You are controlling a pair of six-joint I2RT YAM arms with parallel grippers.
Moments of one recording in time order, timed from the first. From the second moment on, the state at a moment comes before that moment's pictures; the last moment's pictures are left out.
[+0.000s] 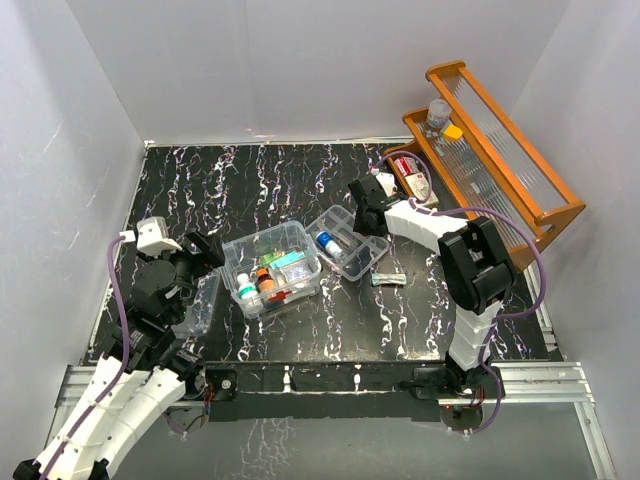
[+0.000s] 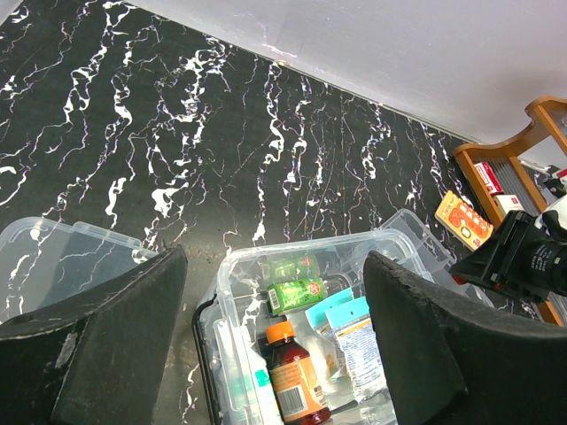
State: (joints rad) left arm -0.49 0.44 0.64 -0.37 -0.51 -0.46; right arm 0.49 1.87 1.28 -0.41 0.31 0.61
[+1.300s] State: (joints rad) left arm -0.49 0.45 0.63 -0.30 -0.32 -0.41; right arm 0.50 1.32 0.89 -0.54 0.44 0.85
